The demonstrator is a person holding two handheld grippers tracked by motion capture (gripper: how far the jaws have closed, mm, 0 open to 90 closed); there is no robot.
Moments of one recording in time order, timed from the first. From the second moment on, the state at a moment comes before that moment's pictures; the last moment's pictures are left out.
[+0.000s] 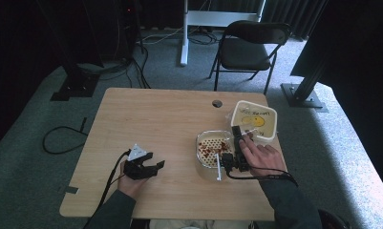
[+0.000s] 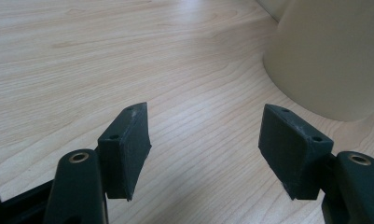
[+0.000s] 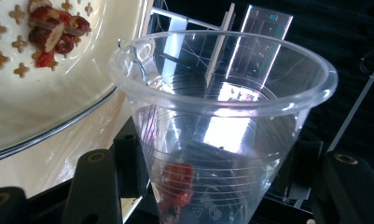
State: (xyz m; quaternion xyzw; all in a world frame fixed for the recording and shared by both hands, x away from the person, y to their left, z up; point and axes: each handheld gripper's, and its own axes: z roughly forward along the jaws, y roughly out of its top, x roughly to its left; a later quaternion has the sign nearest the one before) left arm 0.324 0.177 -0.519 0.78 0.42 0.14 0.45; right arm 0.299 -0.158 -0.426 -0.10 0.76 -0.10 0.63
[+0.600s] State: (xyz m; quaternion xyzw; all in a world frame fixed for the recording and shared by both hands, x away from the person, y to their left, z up) left arm 0.324 0.176 -0.520 0.78 0.42 0.14 0.45; right arm 0.298 -0.165 -0.424 -0.05 0.78 -0.04 0.63
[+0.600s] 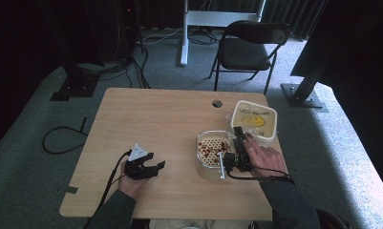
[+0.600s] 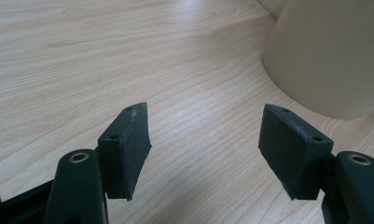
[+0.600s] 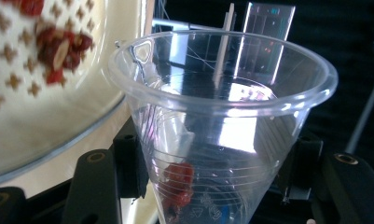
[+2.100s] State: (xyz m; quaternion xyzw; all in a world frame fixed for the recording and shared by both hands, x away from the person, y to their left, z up) left arm 0.324 0.174 -0.521 0.78 0.42 0.14 0.45; right arm 0.326 -0.245 -0.384 0.33 0.77 0.46 0.30
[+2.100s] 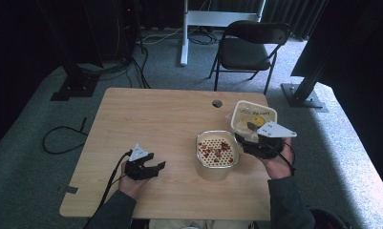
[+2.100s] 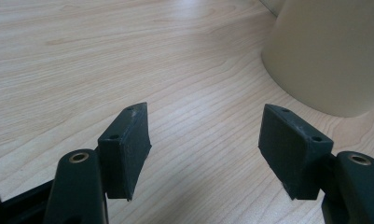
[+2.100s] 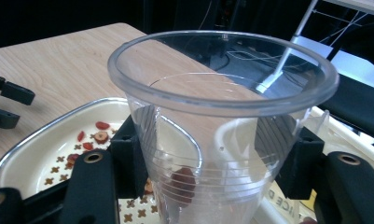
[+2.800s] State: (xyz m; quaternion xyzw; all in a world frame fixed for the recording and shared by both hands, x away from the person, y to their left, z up) left arm 0.324 0.171 -0.522 0.78 0.41 0.14 0.44; right arm 0.335 -0.262 -0.372 0.36 0.74 0.46 0.33
